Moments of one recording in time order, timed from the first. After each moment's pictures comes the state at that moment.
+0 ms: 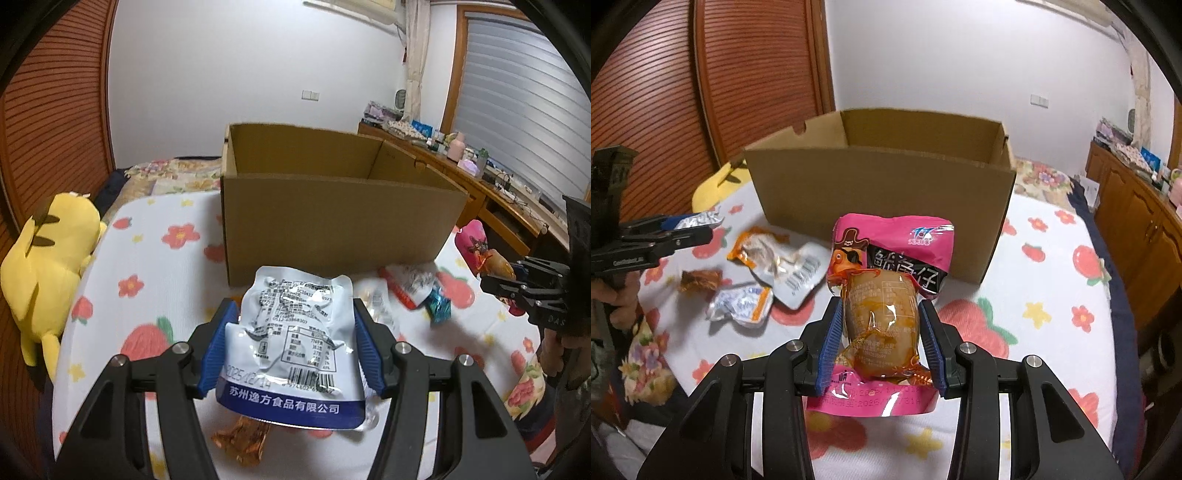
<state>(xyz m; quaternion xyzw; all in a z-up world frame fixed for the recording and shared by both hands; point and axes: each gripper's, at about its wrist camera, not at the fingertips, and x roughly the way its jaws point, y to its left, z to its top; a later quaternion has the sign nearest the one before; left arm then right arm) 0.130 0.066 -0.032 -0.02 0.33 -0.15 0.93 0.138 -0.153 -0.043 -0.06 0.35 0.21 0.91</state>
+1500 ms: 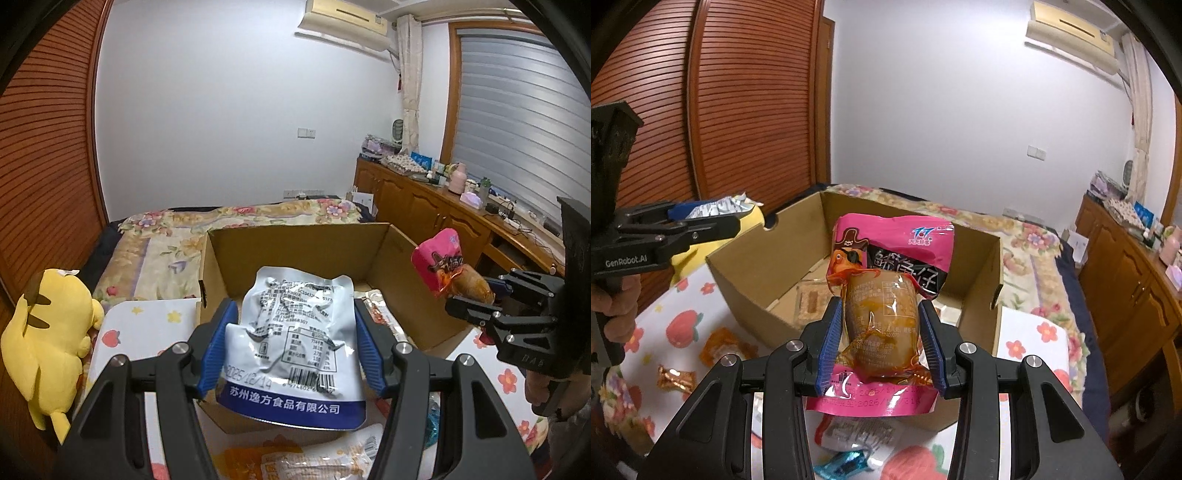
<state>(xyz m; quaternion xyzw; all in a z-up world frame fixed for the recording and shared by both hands) 0.237 0.039 0.044 -0.01 0.28 -0.14 0.95 0.233 -0.127 0.030 -0.10 0.28 0.19 0.93</state>
